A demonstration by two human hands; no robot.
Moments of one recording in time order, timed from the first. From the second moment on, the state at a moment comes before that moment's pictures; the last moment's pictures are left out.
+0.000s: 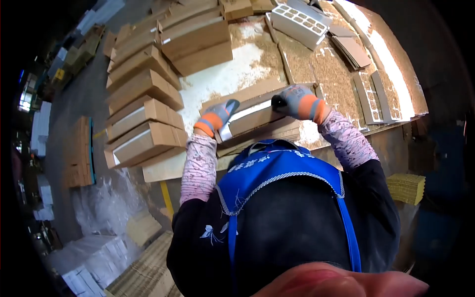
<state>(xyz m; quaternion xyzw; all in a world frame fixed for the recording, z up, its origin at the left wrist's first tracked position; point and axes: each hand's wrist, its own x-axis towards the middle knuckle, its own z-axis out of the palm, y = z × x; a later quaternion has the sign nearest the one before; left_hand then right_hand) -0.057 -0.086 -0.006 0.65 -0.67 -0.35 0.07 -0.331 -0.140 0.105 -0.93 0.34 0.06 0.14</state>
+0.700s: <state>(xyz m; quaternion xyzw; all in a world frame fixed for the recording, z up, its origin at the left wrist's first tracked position) -0.067 -0.053 0.005 0.62 -0.68 -0.33 0.20 -0.341 -0.114 0.105 -0.94 0.31 0.12 0.10</state>
